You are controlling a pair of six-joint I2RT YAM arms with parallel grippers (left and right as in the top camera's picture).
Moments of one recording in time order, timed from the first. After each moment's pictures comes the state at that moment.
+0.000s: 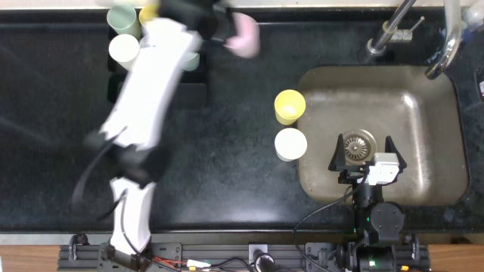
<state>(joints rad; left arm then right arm) -0.33 2.16 2.62 -1.58 -0.01 -0.71 0.01 0.01 0.02 -0.01 0.05 -0.01</state>
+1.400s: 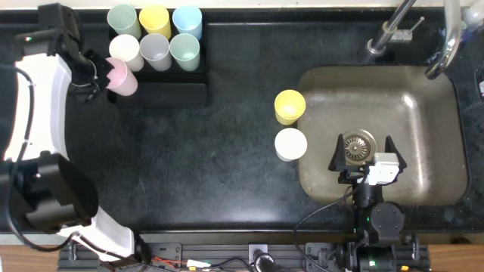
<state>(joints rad) 0.20 1.86 1.68 -1.15 0.00 -0.73 0.01 0.01 0.02 -0.01 0.05 -0.01</state>
